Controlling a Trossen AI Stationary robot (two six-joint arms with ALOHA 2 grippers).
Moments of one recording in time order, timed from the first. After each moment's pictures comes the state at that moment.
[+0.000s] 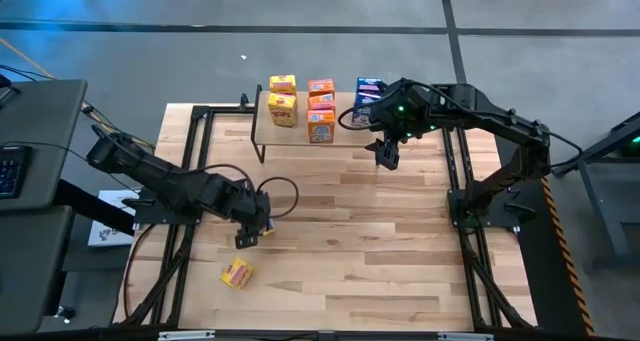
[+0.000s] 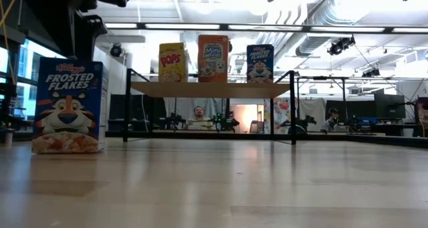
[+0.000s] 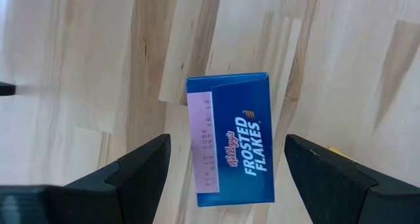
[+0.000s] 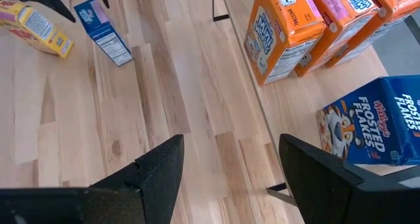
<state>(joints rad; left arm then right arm) -0.35 1.34 1.06 -1.06 -0.16 -0.52 -0.20 1.49 1.85 -1.25 0.02 0.04</state>
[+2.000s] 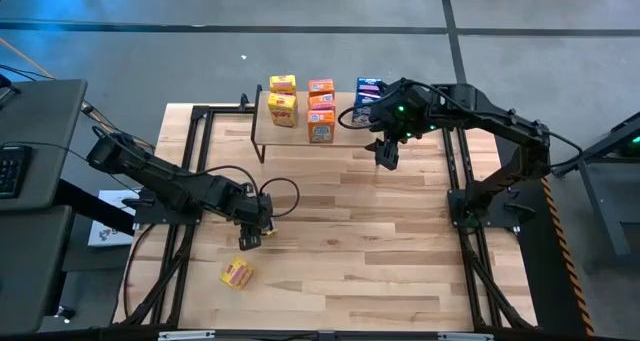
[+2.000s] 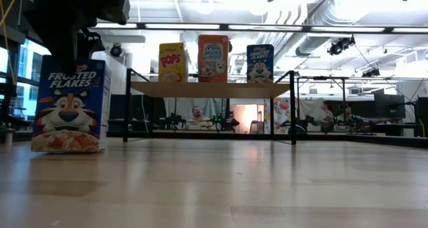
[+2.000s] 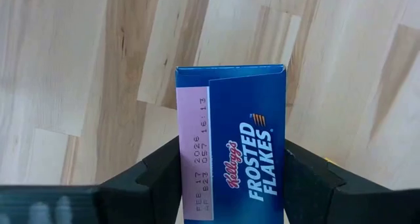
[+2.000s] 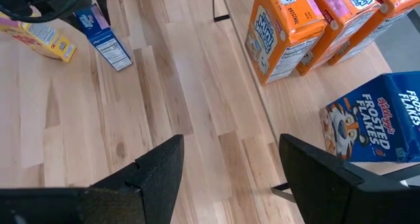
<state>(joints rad) -0.32 1.35 0.96 -0.93 -0.09 -0.55 -0.20 1.49 1.85 -1.25 0.01 0.07</state>
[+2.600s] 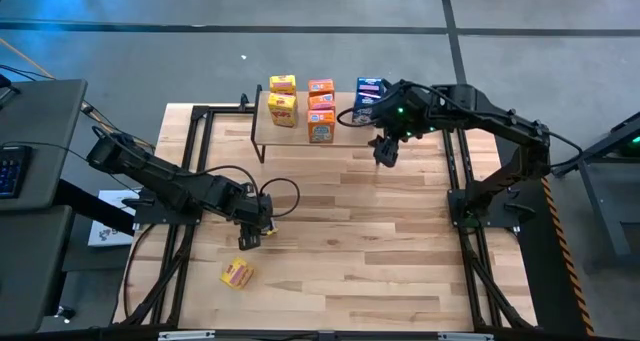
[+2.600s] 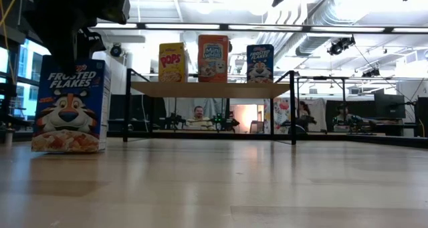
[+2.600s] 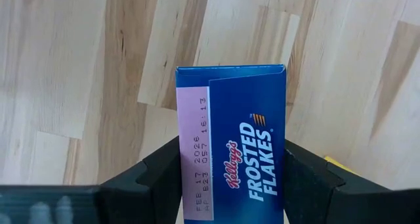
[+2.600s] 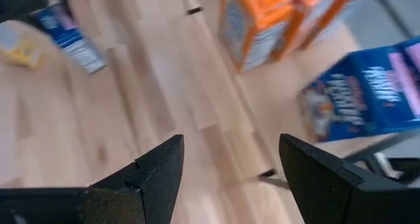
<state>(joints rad) -0.32 1.35 0.96 -0.93 -0.09 -0.53 -0.20 1.49 1.85 -1.29 0.08 0.14</state>
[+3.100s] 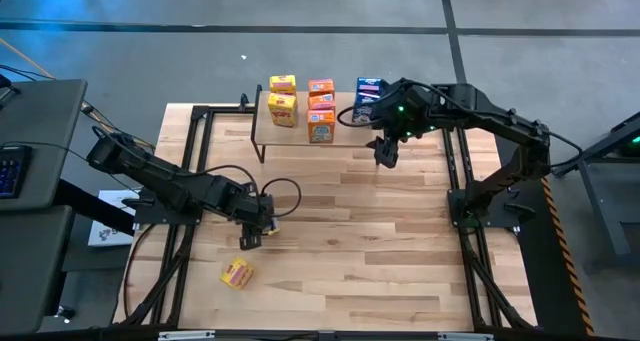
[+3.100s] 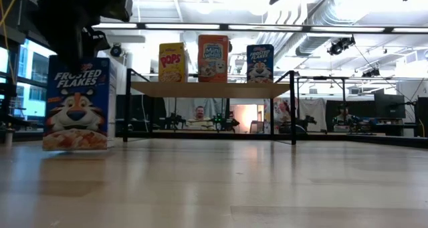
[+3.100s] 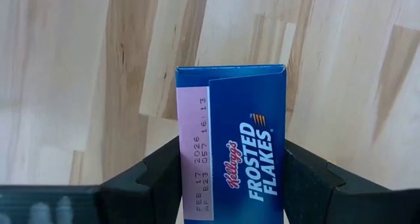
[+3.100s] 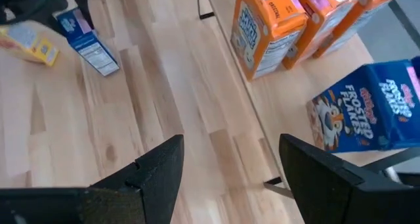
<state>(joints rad) -0.32 1.35 0.96 -0.90 -0.10 -0.49 -0.20 1.49 1.85 -1.26 0.06 0.11</state>
